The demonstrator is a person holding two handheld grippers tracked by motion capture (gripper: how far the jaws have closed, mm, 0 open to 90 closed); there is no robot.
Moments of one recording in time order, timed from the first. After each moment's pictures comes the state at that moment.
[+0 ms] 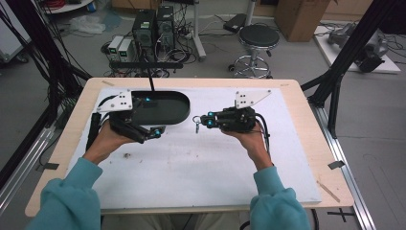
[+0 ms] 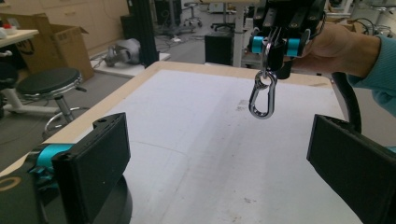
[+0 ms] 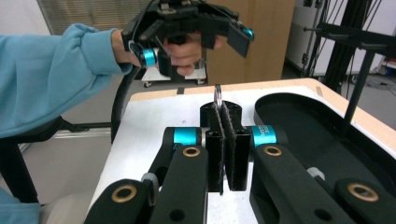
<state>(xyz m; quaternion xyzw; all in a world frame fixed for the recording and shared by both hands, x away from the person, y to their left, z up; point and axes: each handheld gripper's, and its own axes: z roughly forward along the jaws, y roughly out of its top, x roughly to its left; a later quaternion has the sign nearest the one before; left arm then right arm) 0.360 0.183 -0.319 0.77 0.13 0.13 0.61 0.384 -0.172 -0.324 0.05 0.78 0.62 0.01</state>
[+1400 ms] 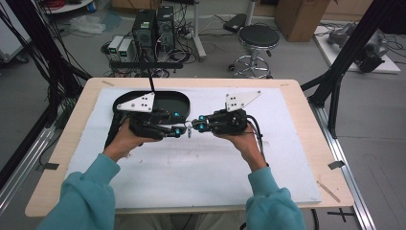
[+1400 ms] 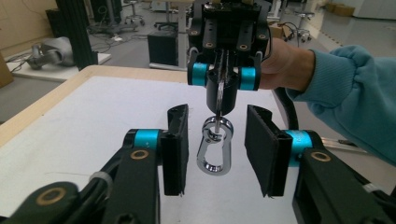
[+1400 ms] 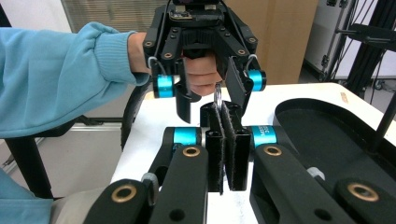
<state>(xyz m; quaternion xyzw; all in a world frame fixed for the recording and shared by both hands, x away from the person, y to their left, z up) 0.364 0.138 -0.321 0.78 0.07 0.03 0.62 0.380 -0.150 -0.325 0.02 0.78 0.62 -0.01</state>
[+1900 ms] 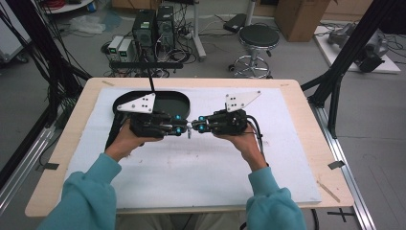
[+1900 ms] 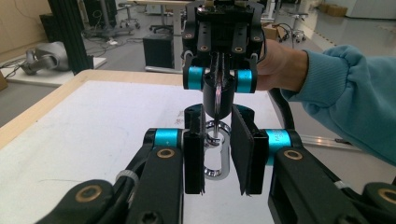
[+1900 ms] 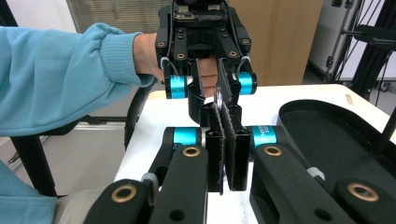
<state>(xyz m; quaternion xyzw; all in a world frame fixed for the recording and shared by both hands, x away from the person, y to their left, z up) 0.363 0.136 -0.321 0.78 0.05 0.02 0.62 0.379 -0.150 -0.325 0.01 0.78 0.62 -0.02</state>
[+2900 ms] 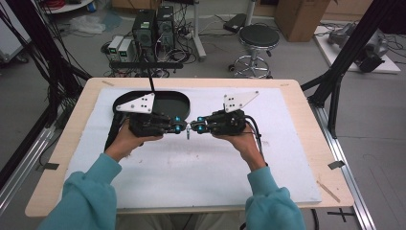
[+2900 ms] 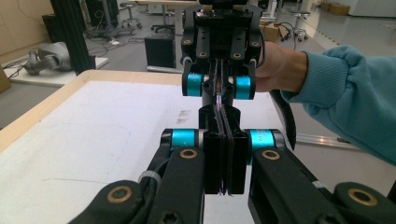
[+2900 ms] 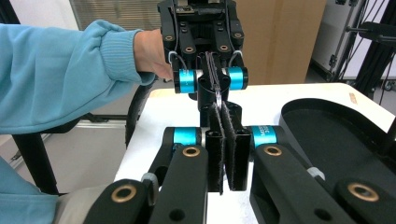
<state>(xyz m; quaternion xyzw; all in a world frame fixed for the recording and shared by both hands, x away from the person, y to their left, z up) 0.361 0.137 -0.320 0.78 0.05 0.03 0.62 0.381 -0.147 -0.327 0.01 0.78 0.62 -0.02</state>
